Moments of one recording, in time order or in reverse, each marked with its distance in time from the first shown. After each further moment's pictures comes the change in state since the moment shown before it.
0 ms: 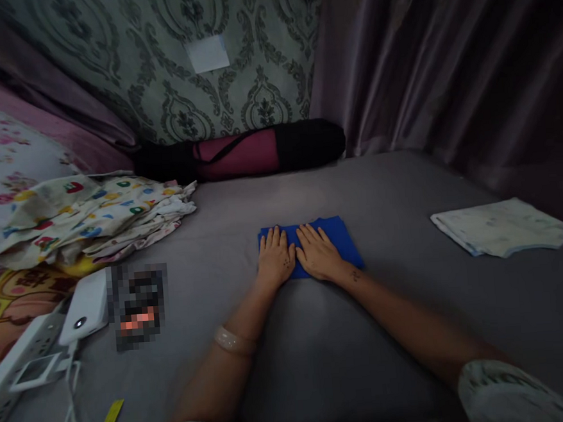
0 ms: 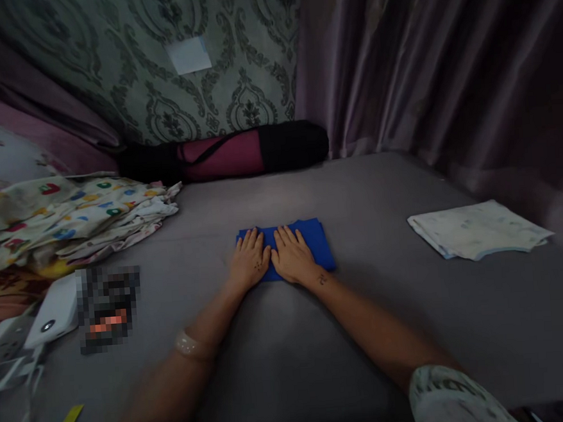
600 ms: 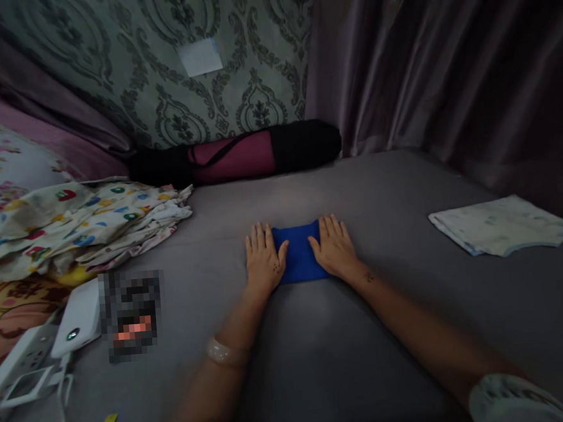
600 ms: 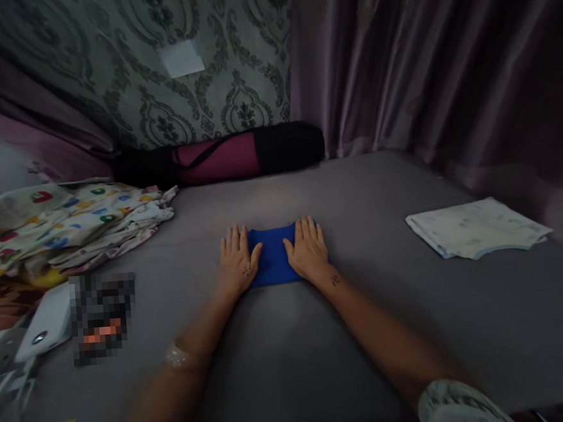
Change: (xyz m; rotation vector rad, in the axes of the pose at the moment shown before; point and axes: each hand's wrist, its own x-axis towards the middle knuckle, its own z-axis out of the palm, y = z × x) left_hand -0.002 -0.009 -0.001 0.025 0.206 -0.077; right_hand -0.004 0.032 -0.004 -0.039 0.157 0.269
